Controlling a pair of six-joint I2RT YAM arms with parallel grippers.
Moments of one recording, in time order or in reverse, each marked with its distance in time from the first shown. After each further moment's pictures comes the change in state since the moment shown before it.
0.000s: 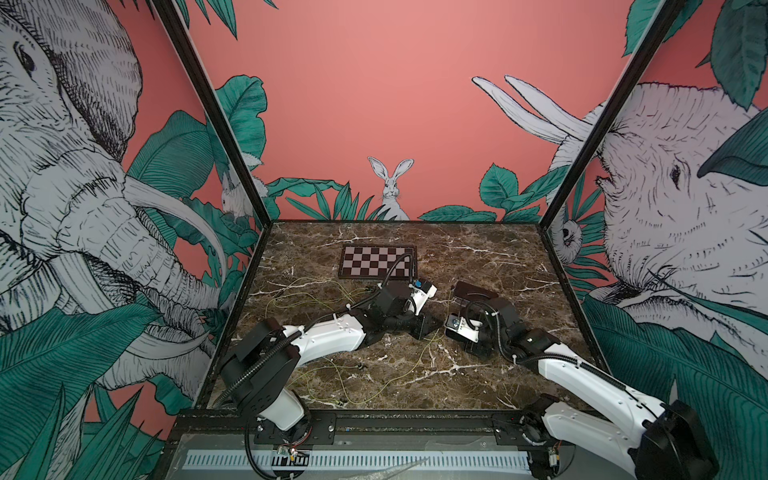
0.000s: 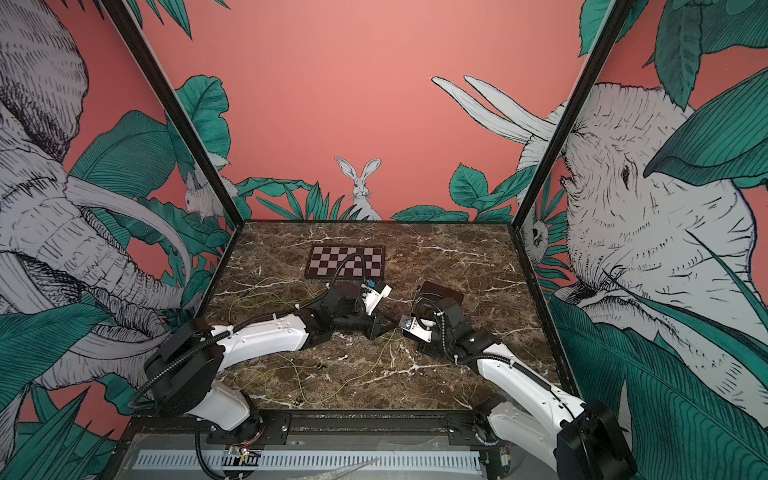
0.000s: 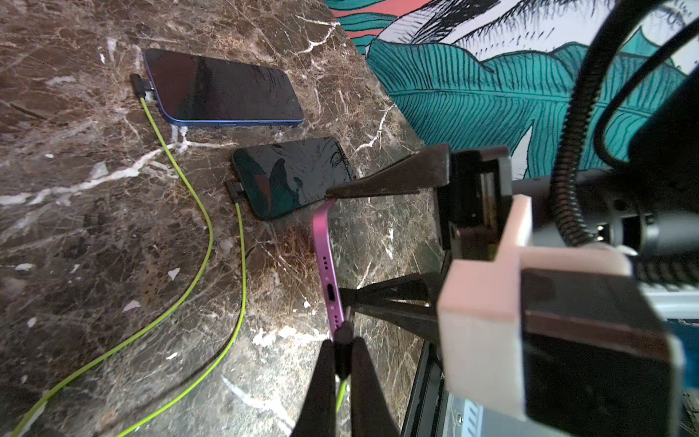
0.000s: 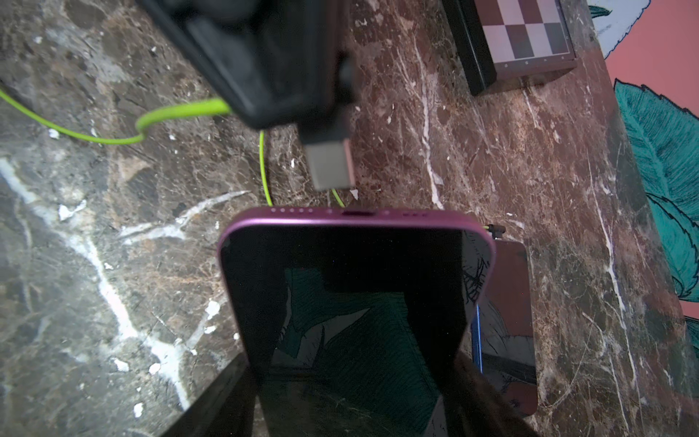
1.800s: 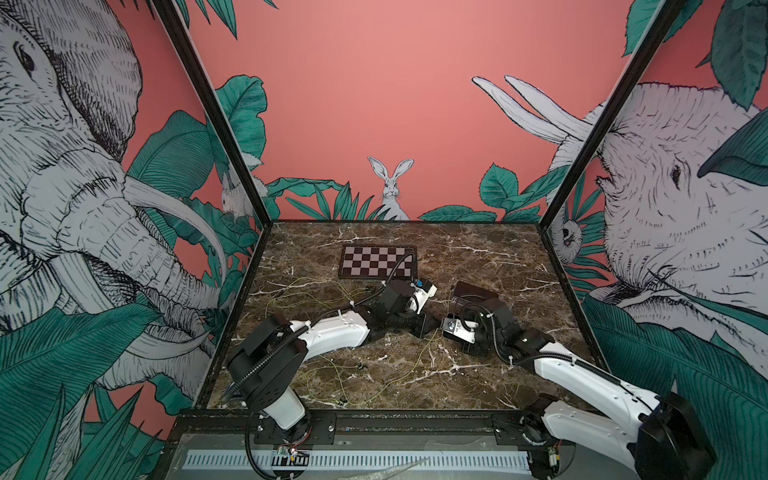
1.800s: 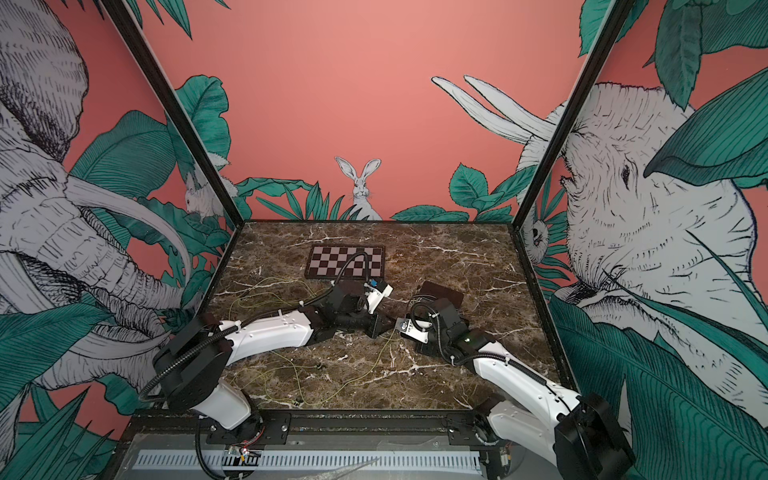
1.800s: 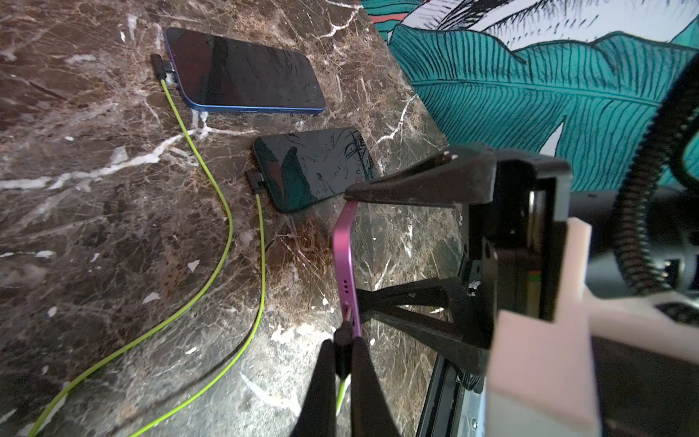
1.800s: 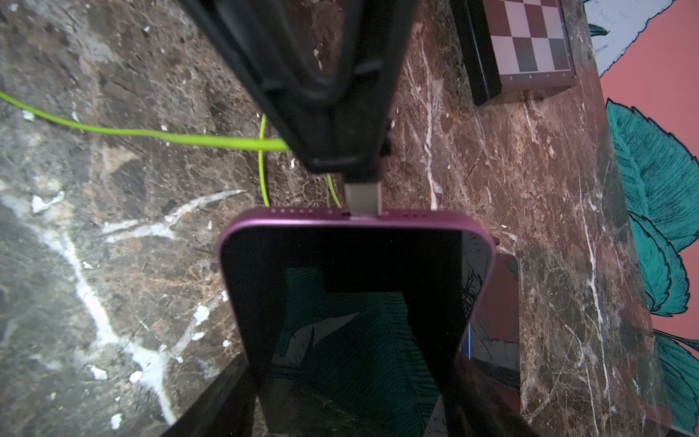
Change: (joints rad) left arm 0.006 0.056 0.046 -0.058 -0.012 0.006; right arm 0.046 0.037 0.005 0.027 0.060 -0.033
